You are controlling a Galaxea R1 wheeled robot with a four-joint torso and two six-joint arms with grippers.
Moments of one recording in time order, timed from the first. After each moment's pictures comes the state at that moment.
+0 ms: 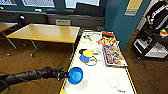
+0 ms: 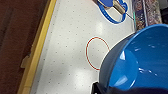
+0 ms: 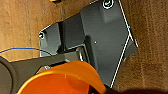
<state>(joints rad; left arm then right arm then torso) 0.31 2.23 -1.34 0.38 0.58 -1.02 -1.52 2.56 -2.06 -0.06 0.30 0.08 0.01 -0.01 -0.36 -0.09</state>
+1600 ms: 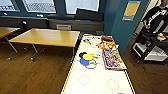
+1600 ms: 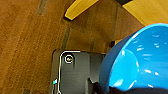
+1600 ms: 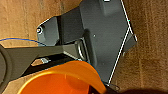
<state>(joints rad) 1.25 2.07 -1.72 0.76 -0.20 -0.96 -1.58 2.62 -2.14 -0.06 0.28 0.08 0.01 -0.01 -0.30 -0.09</state>
